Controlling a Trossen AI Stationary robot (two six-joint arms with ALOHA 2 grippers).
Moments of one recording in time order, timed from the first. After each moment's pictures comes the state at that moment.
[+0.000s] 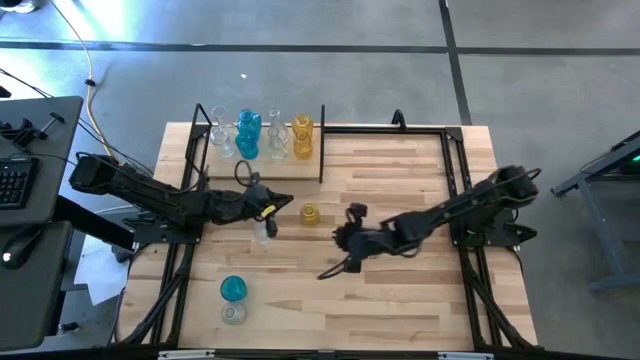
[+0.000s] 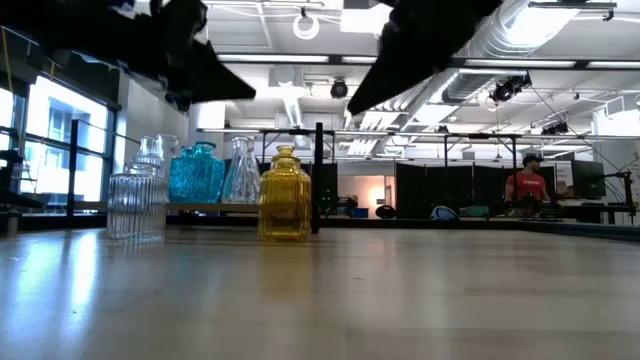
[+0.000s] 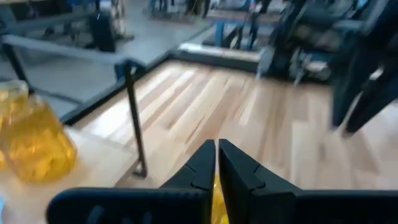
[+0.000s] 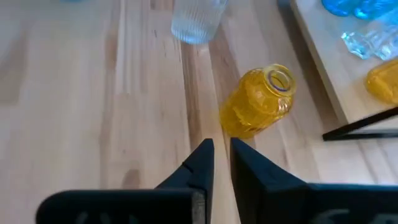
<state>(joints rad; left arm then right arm) -0.15 1.14 0.40 0.50 -0.50 -0.14 0.33 1.66 1.13 -0.29 0.48 0.15</state>
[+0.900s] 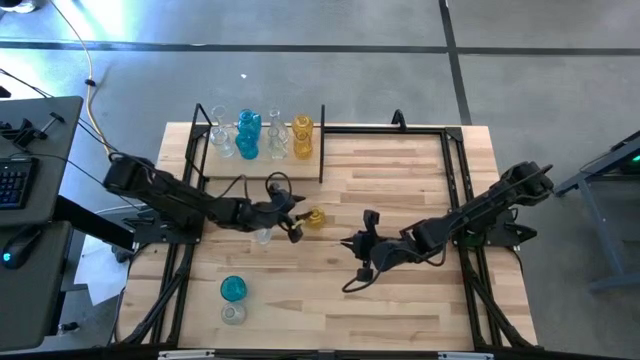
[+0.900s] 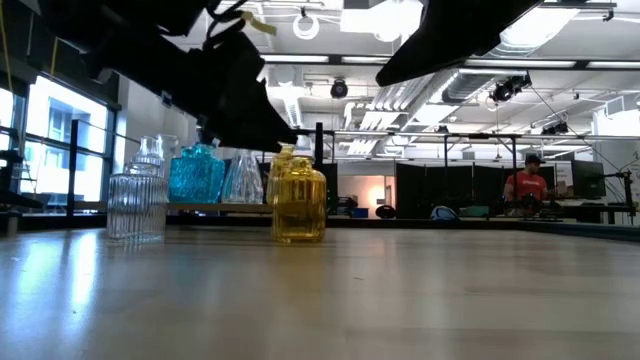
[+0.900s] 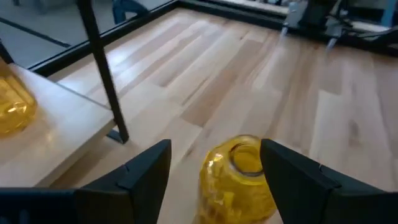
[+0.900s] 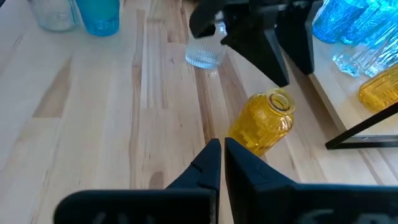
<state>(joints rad) -0.16 1.51 0.58 0.45 -0.56 -0.32 0.45 1.53 0.95 -0.10 0.58 0.18</state>
